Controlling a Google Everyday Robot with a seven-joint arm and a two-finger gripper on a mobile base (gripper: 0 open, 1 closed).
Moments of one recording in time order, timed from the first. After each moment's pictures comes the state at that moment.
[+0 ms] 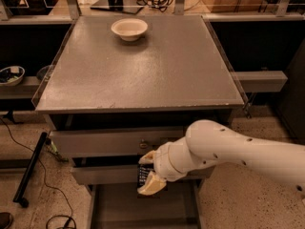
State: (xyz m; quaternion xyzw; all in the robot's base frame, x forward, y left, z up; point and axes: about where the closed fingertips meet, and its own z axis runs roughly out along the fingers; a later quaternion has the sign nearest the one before) arm 0.432 0.022 0.647 -0.67 0.66 0.20 0.28
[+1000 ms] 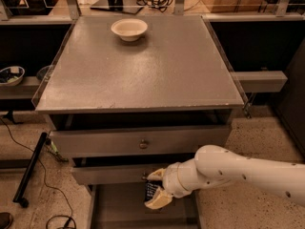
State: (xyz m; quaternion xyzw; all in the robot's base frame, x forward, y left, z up) arm 0.426 -0.003 0.547 -0.62 0.69 0.25 0.28
